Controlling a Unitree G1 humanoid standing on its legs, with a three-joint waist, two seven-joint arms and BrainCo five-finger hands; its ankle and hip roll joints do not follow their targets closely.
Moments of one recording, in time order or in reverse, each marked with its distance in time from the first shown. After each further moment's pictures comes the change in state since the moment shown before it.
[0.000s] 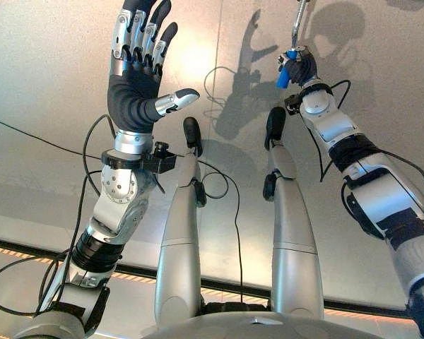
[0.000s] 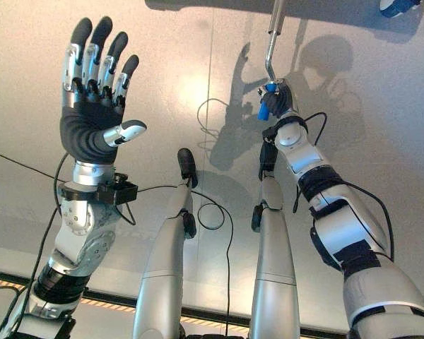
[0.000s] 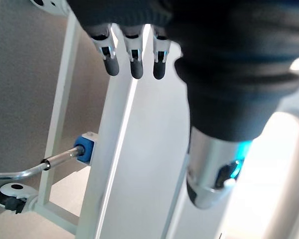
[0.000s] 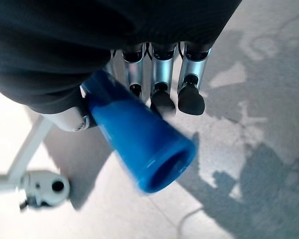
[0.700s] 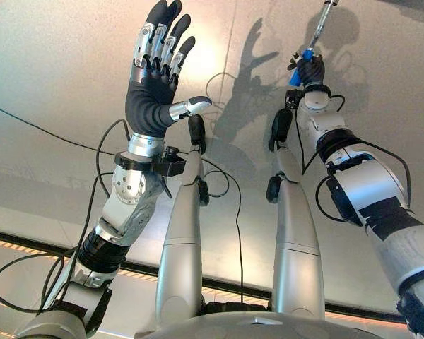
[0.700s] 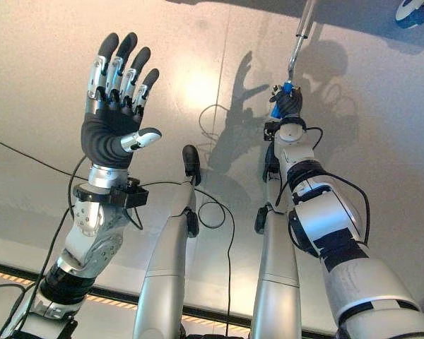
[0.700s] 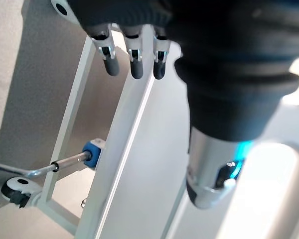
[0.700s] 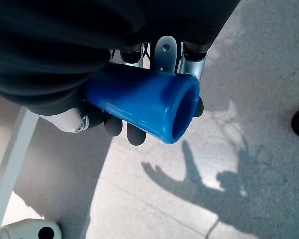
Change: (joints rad) left arm -0.009 0.000 -0.059 -0.002 -0.031 0.002 -0.014; right arm -0.081 0.019 -0.095 0.243 0.182 -0.081 0.012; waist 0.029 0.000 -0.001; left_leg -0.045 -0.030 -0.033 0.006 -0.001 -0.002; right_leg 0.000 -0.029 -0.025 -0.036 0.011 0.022
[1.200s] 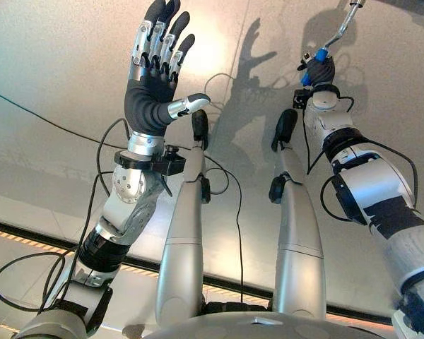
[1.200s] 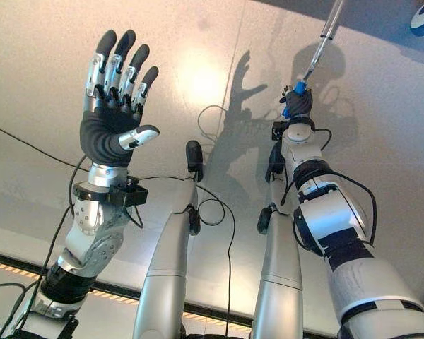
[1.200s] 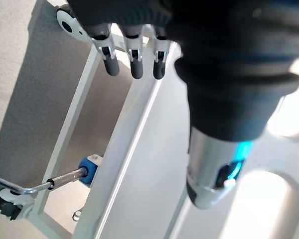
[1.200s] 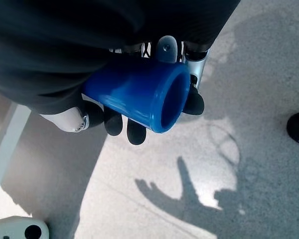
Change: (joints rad) left arm -0.005 -0.014 0.004 0.000 -0.017 0.000 0.001; right arm -0.010 -0.010 -0.003 0.006 0.011 0.005 -0.013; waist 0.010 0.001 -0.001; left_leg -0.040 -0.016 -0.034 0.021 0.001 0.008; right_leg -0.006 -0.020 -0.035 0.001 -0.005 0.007
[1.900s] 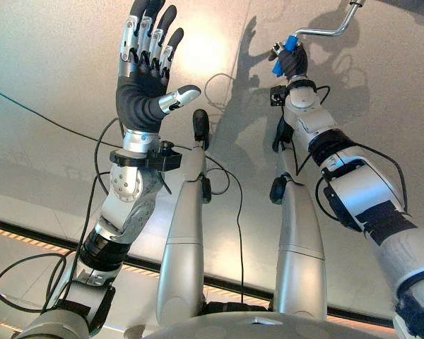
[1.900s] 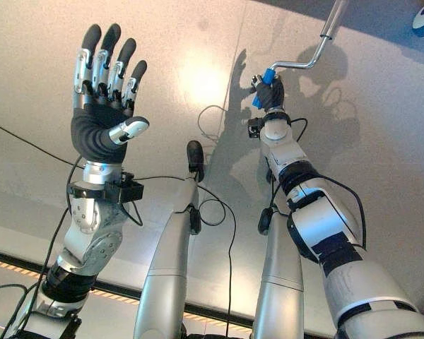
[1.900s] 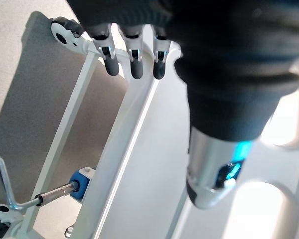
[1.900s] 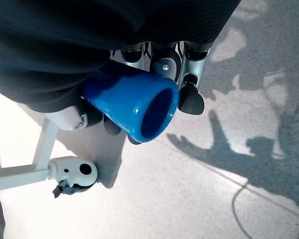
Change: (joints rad) left arm 0.005 -0.012 0.041 0.001 -0.001 0.000 0.024; right arm 0.059 0.043 0.117 -0.278 0.000 0.005 0.001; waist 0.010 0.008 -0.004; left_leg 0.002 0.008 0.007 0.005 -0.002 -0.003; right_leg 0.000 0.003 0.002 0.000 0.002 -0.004
